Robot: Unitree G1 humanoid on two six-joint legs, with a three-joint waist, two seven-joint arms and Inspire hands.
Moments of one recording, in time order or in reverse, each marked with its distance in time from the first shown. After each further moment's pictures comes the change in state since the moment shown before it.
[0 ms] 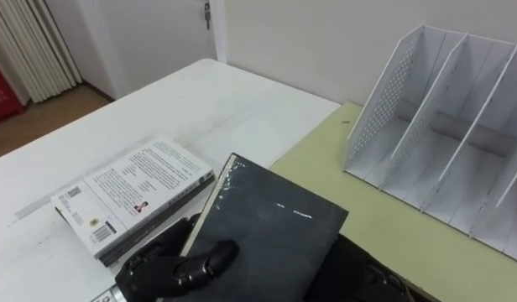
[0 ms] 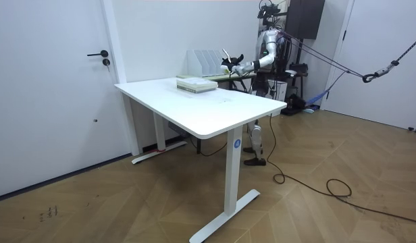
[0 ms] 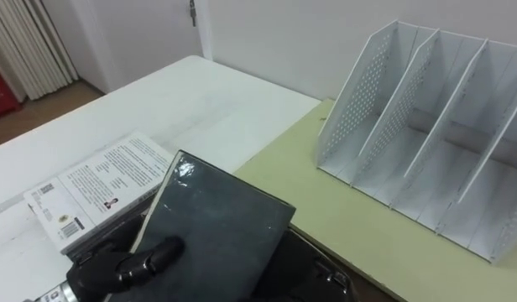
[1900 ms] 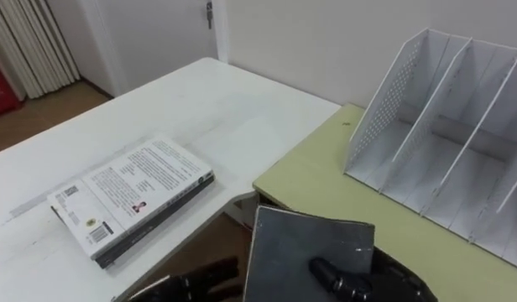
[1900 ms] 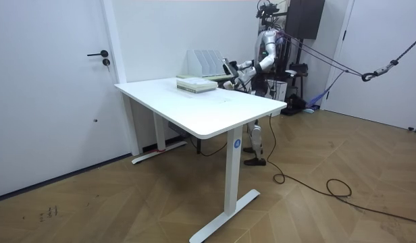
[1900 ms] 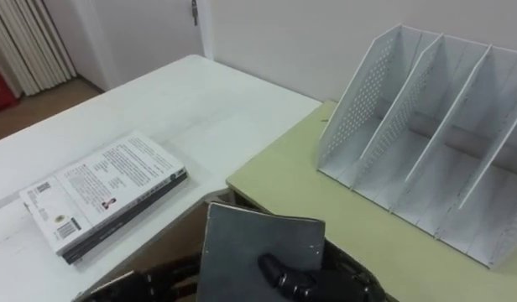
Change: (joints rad) left arm 0.072 0.013 -0.062 0.183 0.306 0.015 0.134; right arm -0.016 -0.043 -0.098 0.015 -0.165 0.005 -0.260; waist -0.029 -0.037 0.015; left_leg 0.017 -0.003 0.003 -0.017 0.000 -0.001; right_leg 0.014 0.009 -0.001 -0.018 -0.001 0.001
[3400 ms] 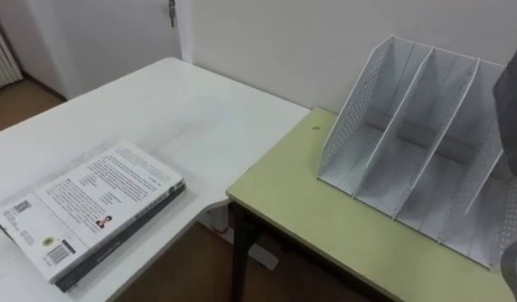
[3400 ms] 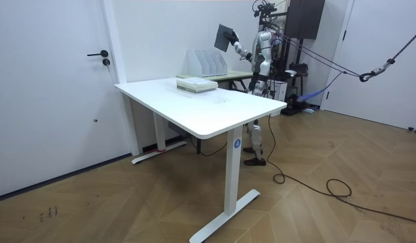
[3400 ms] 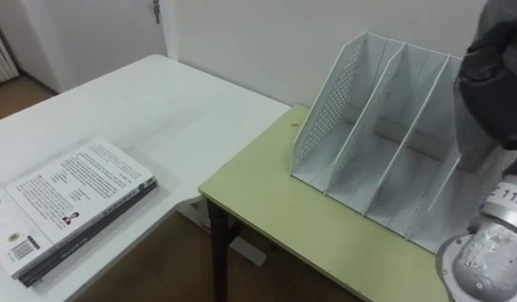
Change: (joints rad) left arm 0.086 -0.294 0.248 0.844 0.218 -0.286 0.504; right arm -0.211 0.197 -0.349 -0.377 -1.007 -0.326 -1.365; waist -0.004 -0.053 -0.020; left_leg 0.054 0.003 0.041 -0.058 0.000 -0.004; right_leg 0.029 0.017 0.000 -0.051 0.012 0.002
